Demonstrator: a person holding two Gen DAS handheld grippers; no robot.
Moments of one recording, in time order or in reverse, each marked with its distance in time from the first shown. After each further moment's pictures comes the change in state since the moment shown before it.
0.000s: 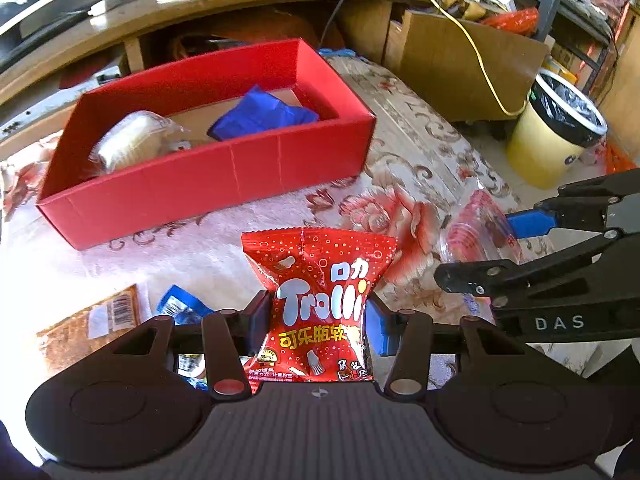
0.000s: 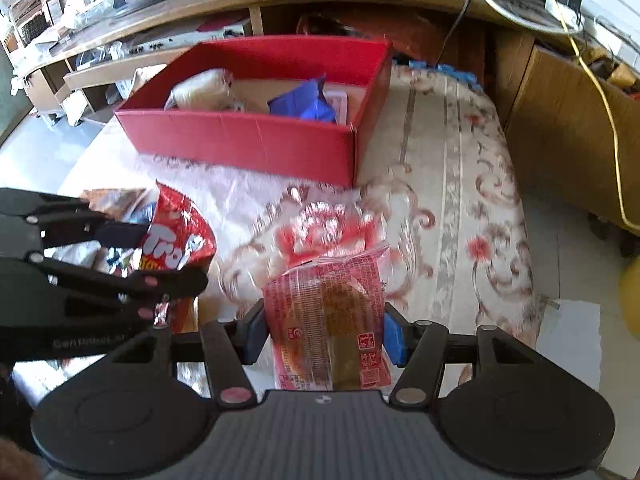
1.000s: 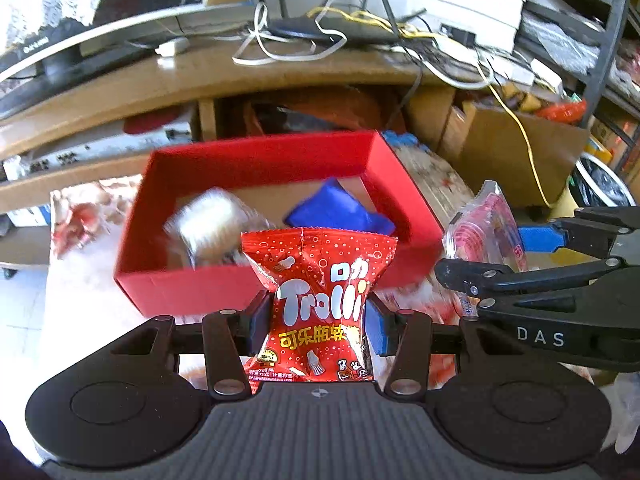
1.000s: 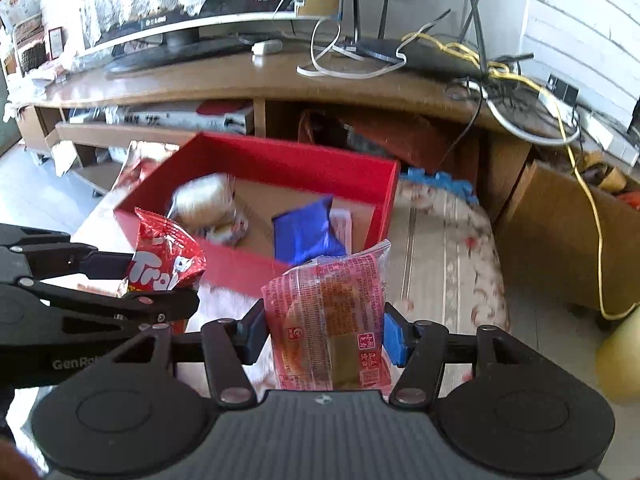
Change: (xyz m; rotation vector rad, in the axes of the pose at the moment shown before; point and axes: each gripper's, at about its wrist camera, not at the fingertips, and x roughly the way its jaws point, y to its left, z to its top) left arm -0.028 0.047 0.049 -0.117 -0.159 0.088; right arm -0.015 0.034 0.072 -0.039 -0.208 -0.091
